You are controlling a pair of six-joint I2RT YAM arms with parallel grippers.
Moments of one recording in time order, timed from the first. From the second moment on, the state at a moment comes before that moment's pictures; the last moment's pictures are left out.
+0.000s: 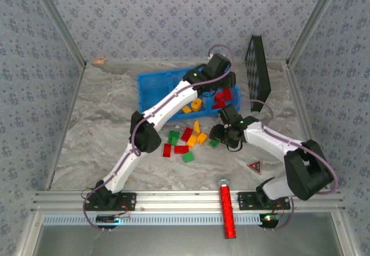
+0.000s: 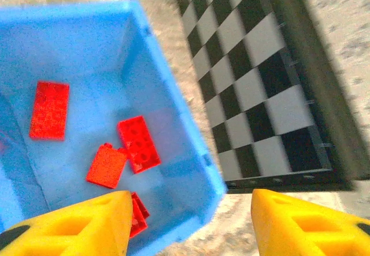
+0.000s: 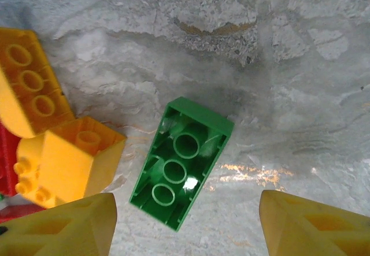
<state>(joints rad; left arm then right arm) -0.86 2.43 2.64 -0.82 -0.10 -0.67 0.54 1.42 0.81 -0.59 -0.07 0.85</state>
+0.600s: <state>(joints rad) -0.79 1.78 1.91 -0.72 -0.28 -0.48 0.64 1.65 0.94 -0.59 -0.01 0.90</state>
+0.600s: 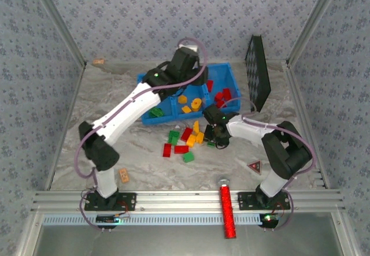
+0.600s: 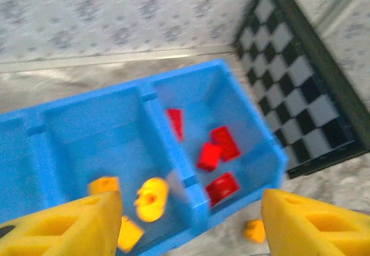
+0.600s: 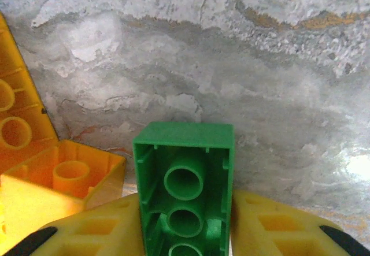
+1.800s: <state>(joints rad) -0.72 0.74 0.76 -1.10 -0.18 -1.06 0.86 2.21 2.18 -0.87 0.23 0.13</state>
